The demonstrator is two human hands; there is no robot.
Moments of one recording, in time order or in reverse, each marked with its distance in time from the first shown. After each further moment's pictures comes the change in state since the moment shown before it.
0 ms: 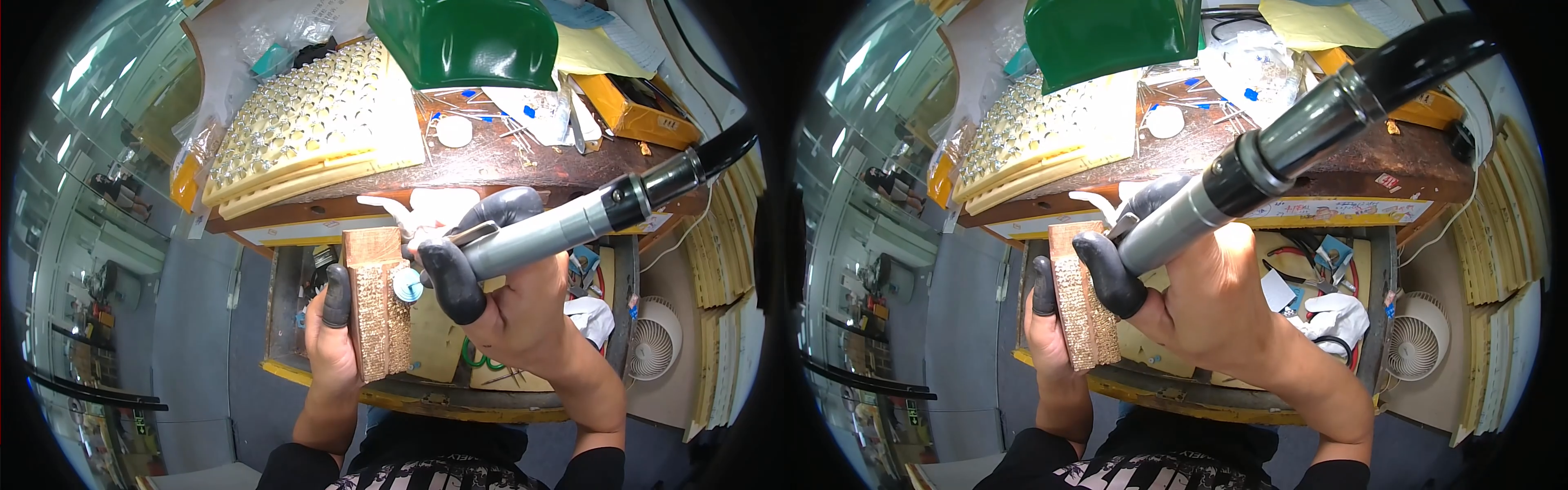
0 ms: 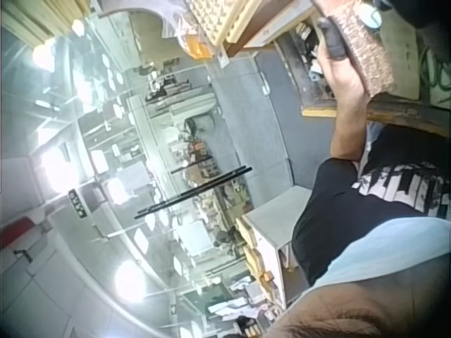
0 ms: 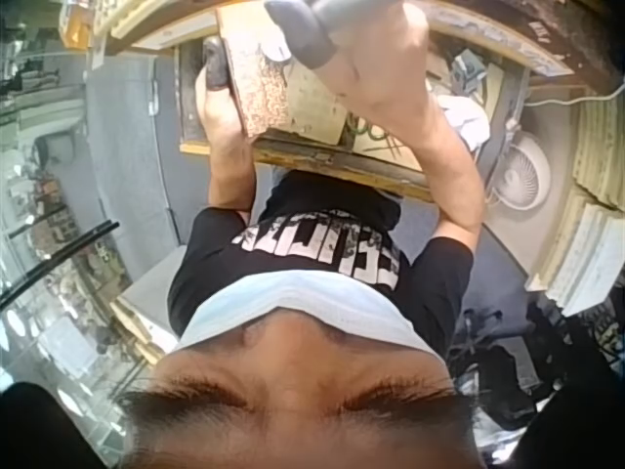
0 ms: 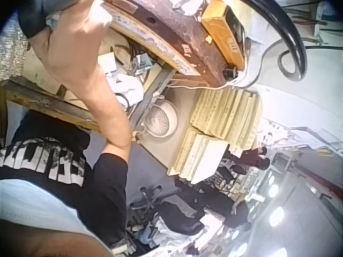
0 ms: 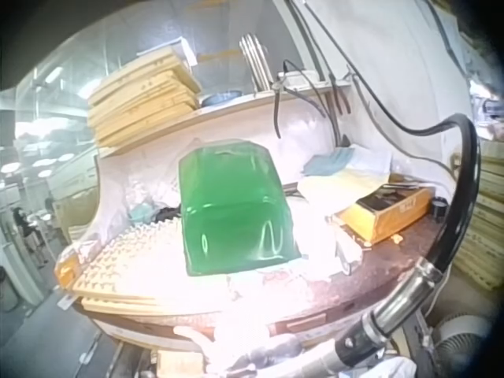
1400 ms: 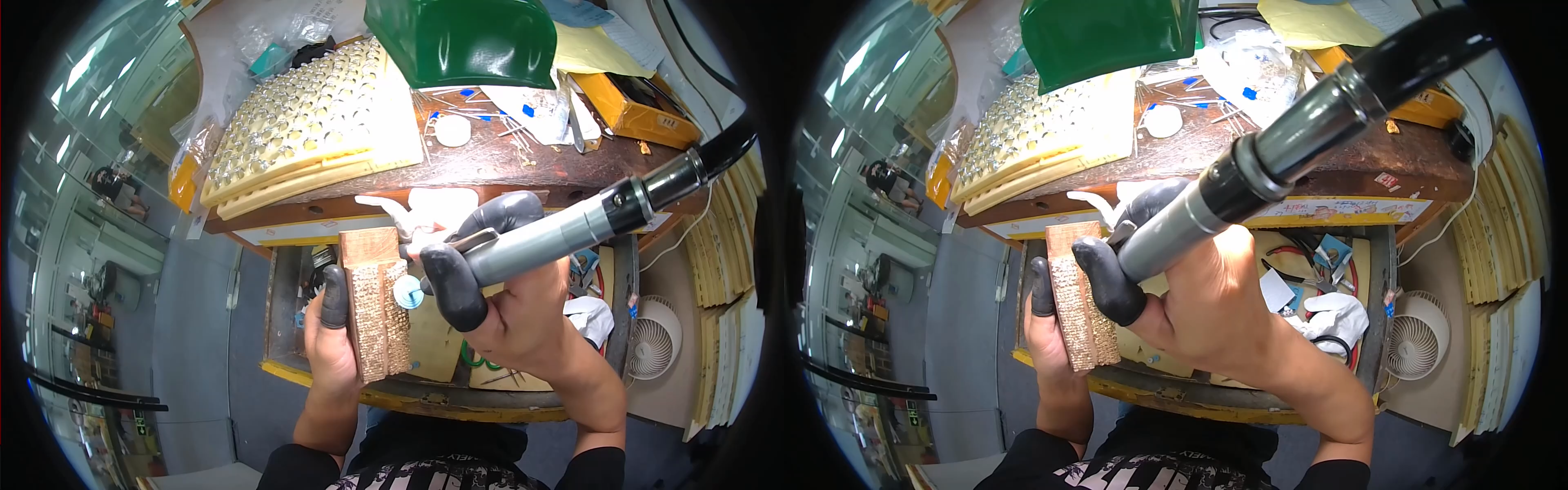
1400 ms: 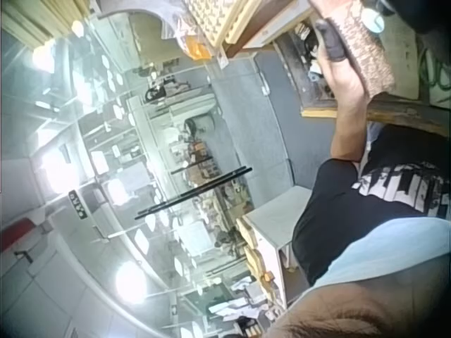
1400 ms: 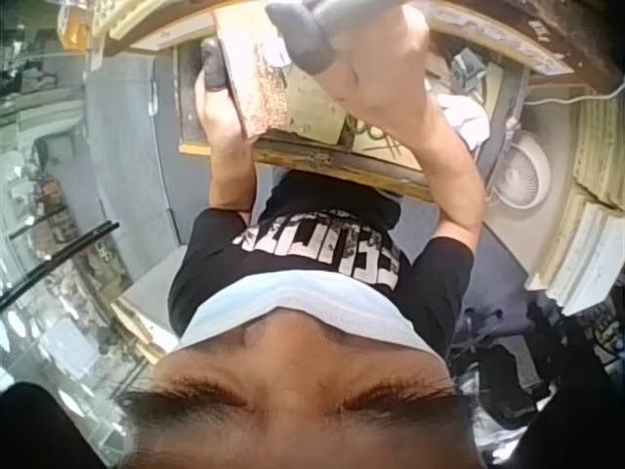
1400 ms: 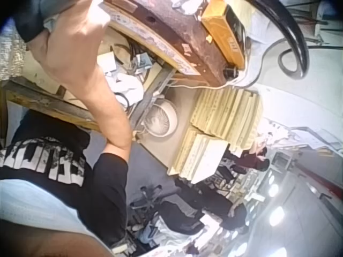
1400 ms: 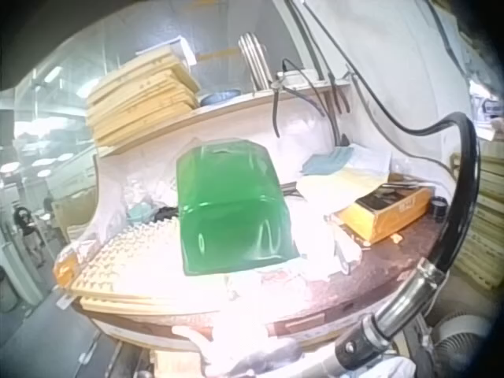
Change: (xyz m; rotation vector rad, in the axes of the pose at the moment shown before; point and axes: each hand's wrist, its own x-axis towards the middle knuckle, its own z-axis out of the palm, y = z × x) left_hand -0.001 -0.006 -0.010 -0.071 -0.068 0.008; right_hand -0.002 0.000 0.002 0.022 0.024 0.002
